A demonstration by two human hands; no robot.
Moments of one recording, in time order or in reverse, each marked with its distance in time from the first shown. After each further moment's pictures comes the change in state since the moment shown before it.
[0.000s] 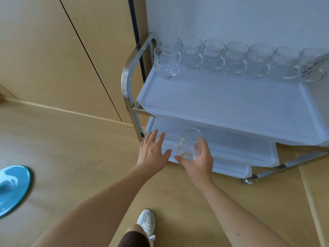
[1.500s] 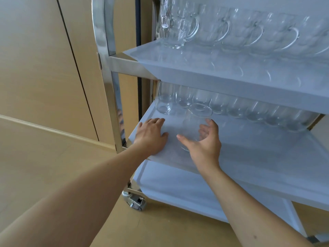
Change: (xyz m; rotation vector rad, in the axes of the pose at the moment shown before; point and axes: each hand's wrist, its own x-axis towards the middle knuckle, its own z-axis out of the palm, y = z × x) left_hand 0.228 -0.113 0.175 0.102 0.275 0.183; right_hand 0.193 0.178 0.138 0.164 0.211 -0.274
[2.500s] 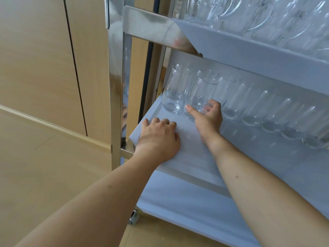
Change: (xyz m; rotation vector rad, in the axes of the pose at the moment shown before) left_hand 0.004 -0.007 0.014 0.097 0.009 0.041; right_hand 0.126 0.039 0.083 -0.104 0.069 -0.037
